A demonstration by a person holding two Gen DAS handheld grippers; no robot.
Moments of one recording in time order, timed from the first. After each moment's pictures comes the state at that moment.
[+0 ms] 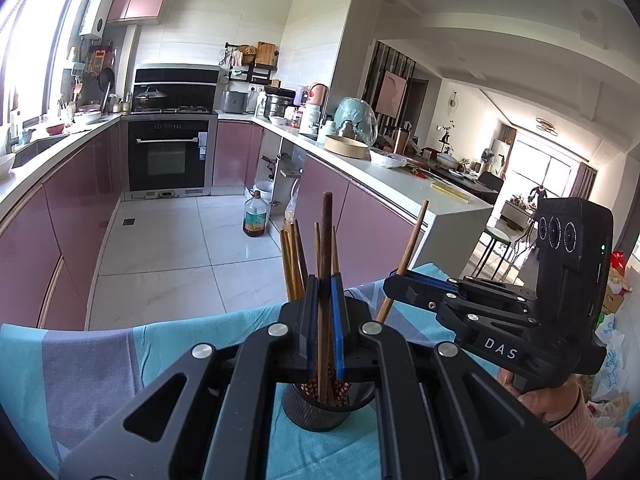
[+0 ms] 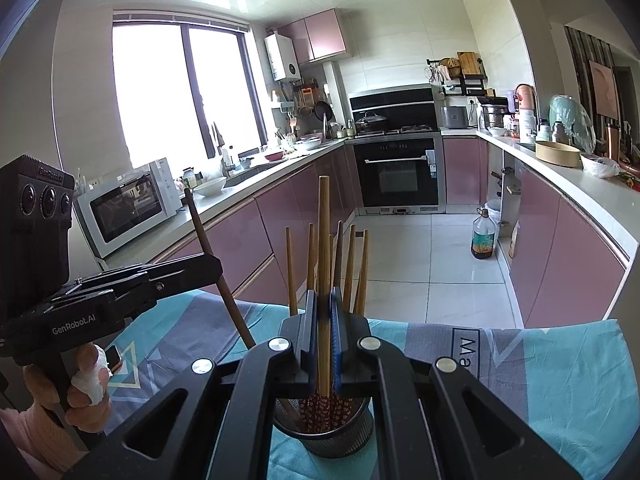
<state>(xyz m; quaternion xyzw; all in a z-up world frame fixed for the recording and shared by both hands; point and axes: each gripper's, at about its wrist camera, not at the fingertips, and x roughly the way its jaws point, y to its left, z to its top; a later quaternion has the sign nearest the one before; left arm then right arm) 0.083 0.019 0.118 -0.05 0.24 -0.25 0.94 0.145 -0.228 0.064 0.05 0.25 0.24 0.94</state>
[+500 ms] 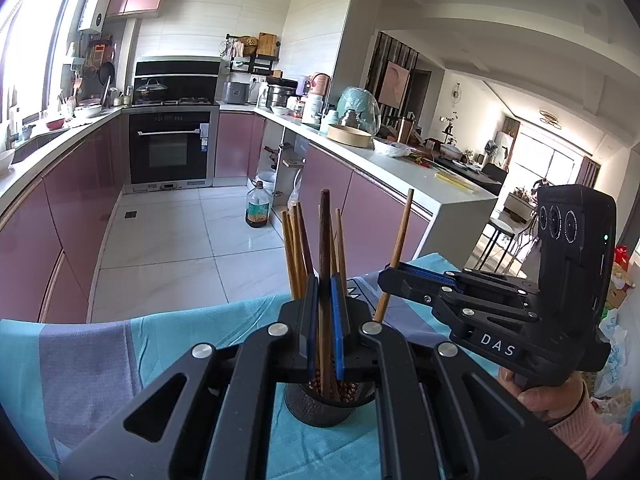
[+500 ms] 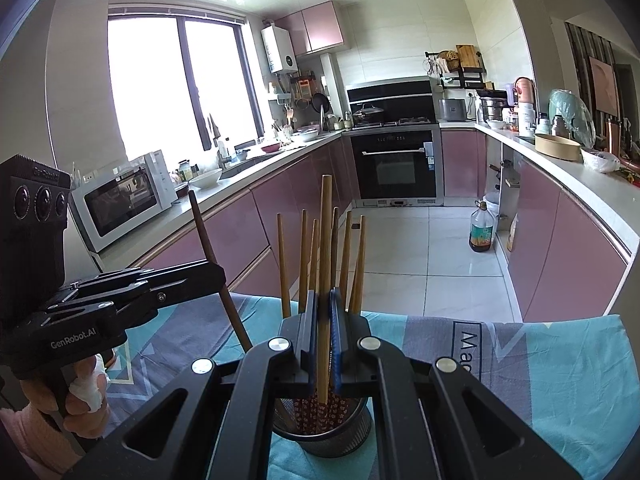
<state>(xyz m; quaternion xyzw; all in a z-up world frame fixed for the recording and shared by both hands) 0.101 0.015 0.116 -0.04 0.26 -0.24 0.93 0.155 -0.221 0.058 0.04 0.26 0.24 0.93</state>
